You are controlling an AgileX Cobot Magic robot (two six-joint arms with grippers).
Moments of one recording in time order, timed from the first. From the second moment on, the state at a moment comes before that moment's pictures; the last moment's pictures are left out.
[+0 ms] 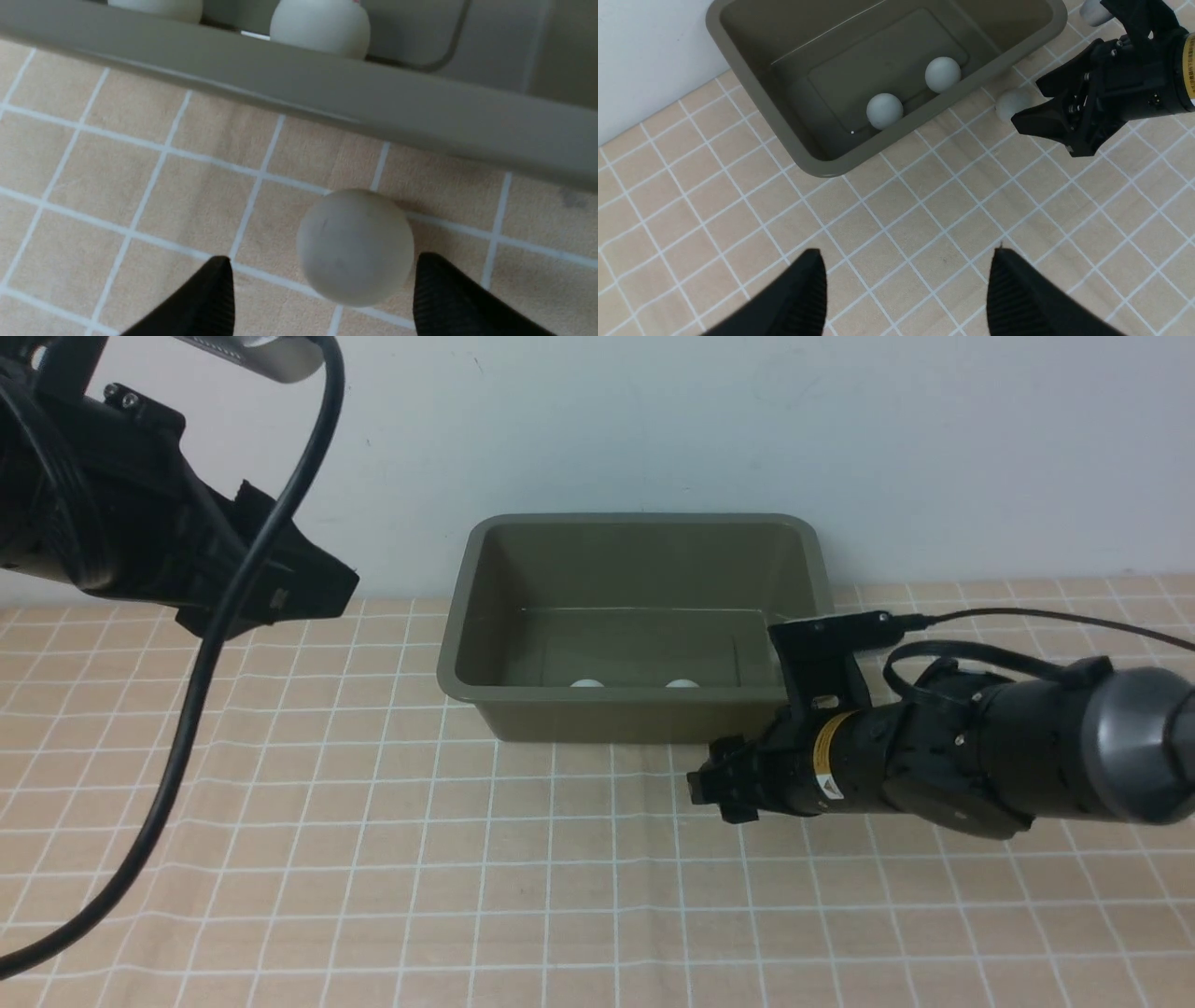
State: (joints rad) right arm 0.53 1.85 -0.99 -0.63 0.16 0.92; left arm -0.16 1.22 -1.29 -0.42 1.01 0.54
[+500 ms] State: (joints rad) right arm 0.51 1.91 -0.99 -0.65 0.12 0.95; left arm -0.16 1.22 -1.29 -0.42 1.01 0.54
